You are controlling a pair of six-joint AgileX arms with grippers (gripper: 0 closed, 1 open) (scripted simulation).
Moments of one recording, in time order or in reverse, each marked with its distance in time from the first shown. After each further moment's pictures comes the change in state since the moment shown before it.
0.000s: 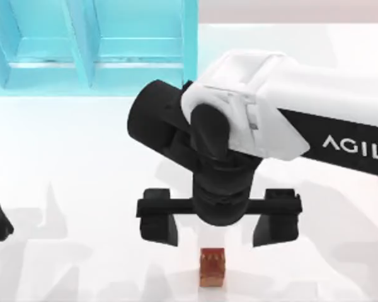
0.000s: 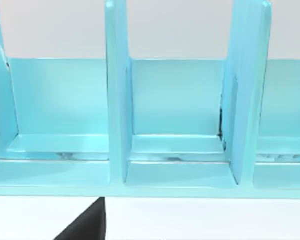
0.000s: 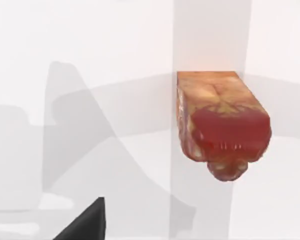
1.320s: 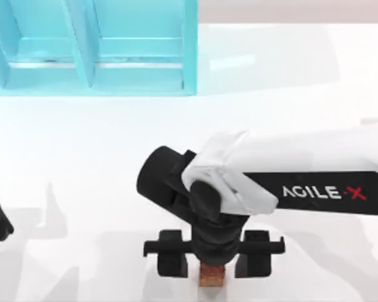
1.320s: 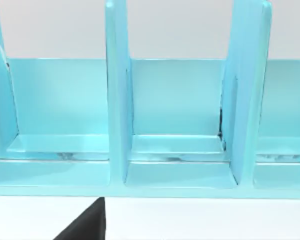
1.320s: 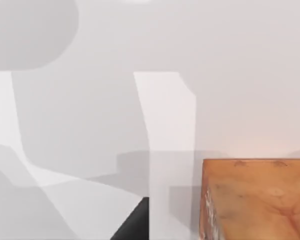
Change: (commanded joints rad) left arm 0.000 0.000 0.000 0.000 0.000 0.000; right arm 0.003 0.109 -0.258 0.367 0.001 0.004
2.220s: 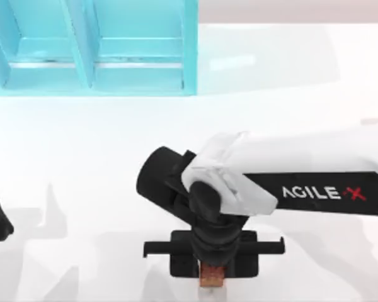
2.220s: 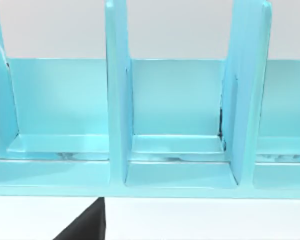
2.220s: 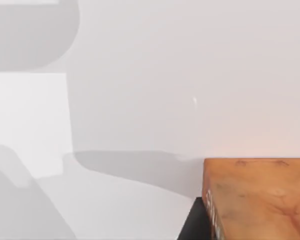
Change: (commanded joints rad) left arm 0.000 0.000 0.000 0.000 0.000 0.000; right arm 0.000 0.000 0.000 0.000 0.000 0.000
